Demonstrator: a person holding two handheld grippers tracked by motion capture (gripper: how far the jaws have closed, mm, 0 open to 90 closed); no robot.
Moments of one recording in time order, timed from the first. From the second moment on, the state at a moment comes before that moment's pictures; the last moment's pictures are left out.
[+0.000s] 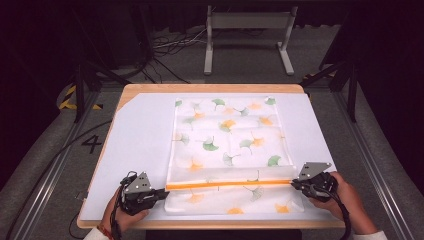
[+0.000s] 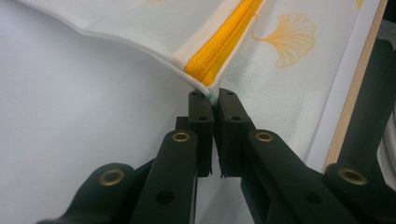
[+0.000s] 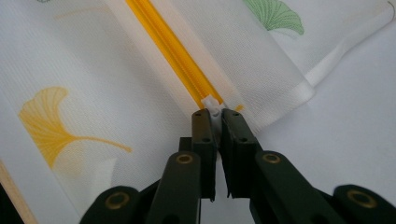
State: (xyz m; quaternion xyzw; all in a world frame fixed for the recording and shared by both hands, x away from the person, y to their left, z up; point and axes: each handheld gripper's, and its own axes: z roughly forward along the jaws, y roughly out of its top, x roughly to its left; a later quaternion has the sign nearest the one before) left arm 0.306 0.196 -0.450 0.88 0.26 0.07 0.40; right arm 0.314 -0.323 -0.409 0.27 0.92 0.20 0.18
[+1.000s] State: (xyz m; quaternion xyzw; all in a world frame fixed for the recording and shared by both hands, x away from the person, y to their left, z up) left arm 0.304 0.202 -0.438 0.84 0.27 0.14 0.44; right arm 0.309 -0.330 -0.401 0.28 0.91 0.25 0.18
